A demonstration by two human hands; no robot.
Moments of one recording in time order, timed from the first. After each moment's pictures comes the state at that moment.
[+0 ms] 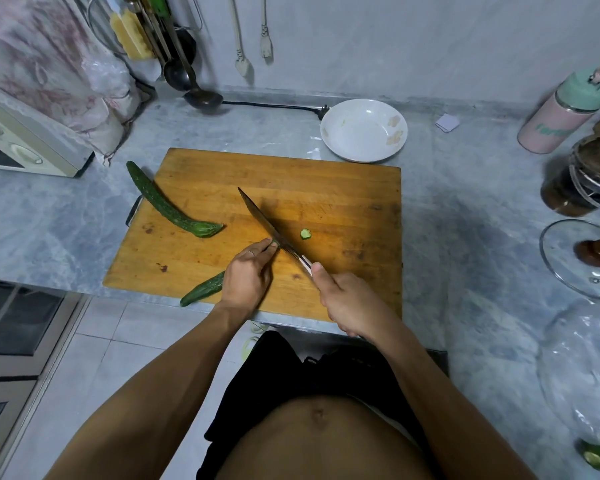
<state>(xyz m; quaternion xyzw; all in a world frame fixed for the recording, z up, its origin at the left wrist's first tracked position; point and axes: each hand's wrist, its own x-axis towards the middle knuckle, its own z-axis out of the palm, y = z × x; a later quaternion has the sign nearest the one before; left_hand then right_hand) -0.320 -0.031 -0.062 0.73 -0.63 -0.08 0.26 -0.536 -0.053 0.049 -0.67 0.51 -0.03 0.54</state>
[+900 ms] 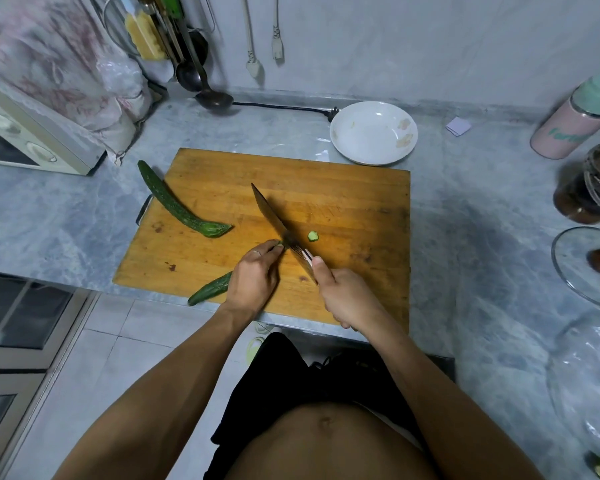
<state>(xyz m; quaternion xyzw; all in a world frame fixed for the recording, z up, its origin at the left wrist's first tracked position) -0.325 -0.028 -0.049 0.73 -0.64 -0.07 0.25 -0.517 -0.063 0.038 -0.66 0.53 -0.04 0.53</state>
